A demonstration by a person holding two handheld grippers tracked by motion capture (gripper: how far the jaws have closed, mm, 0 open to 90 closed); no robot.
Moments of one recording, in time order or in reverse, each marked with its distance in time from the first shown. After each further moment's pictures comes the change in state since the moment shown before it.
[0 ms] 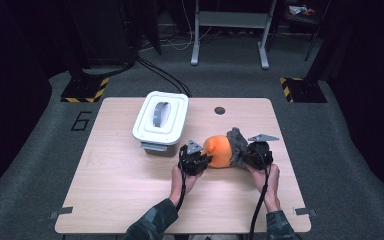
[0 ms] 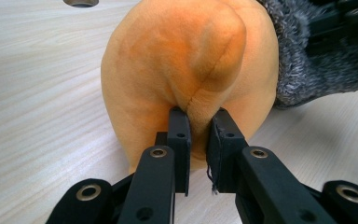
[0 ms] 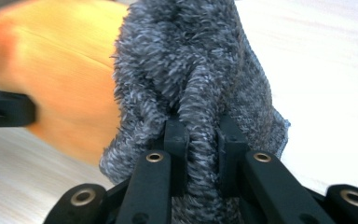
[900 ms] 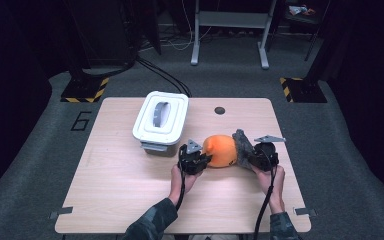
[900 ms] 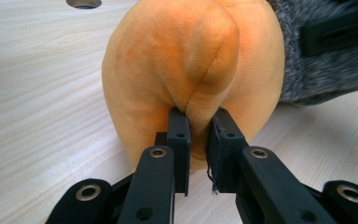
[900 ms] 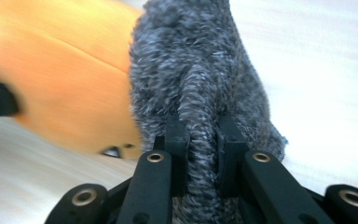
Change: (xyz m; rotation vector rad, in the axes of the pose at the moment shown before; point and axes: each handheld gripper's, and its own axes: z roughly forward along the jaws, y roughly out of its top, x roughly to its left) left arm 0.002 0.001 -0.001 -0.001 0.005 0.001; right arm -0.009 -0.003 -0.013 -0.015 0.004 0.017
